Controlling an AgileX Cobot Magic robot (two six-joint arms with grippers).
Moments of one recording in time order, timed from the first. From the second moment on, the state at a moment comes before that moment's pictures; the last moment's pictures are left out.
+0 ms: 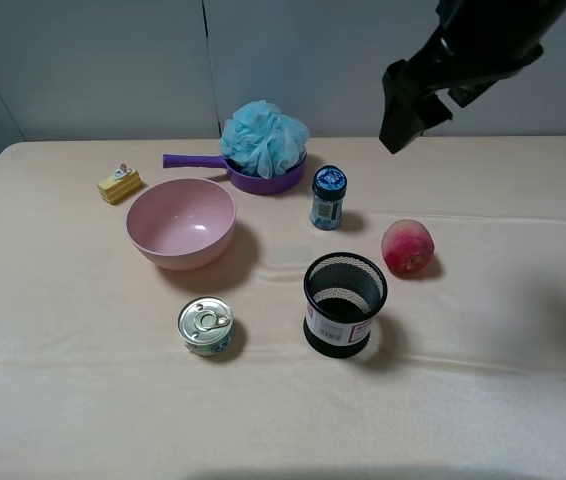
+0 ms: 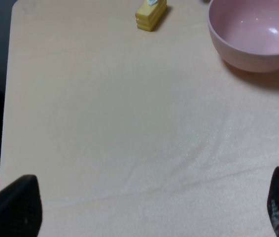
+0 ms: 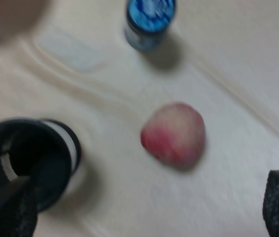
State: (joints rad) left arm -0.09 0.00 -0.50 0.08 1.05 0.11; right arm 0.54 1.51 -1.35 -0.02 1.09 -0.14
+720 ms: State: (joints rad) left arm -0.09 0.00 -0.50 0.08 1.05 0.11; right arm 0.30 1.10 -0.97 -0.04 1.08 -0.02
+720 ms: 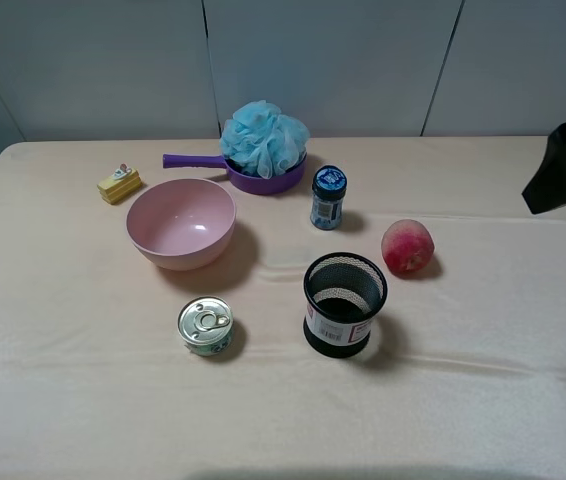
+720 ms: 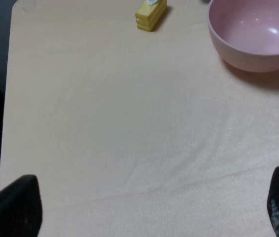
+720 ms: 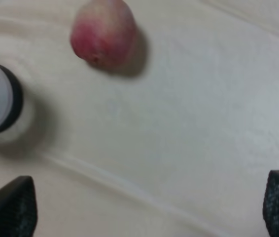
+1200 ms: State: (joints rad) left arm -0.09 0.00 -0.50 0.08 1.05 0.11; right arm 0.09 0.83 -0.77 0.01 1.07 -0.02
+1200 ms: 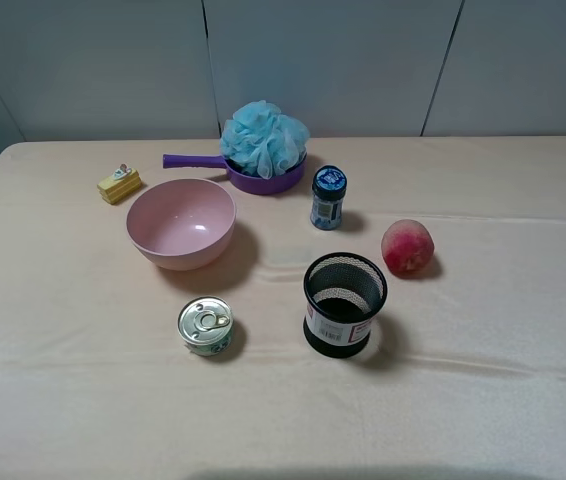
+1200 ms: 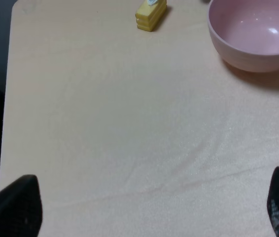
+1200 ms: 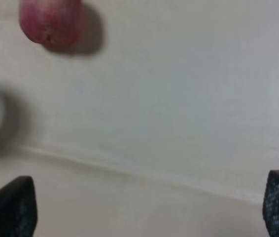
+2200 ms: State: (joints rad) left arm -0.09 0.00 -0.50 0.08 1.05 0.11; right arm 0.04 0.20 -0.52 0.07 1.01 -0.07
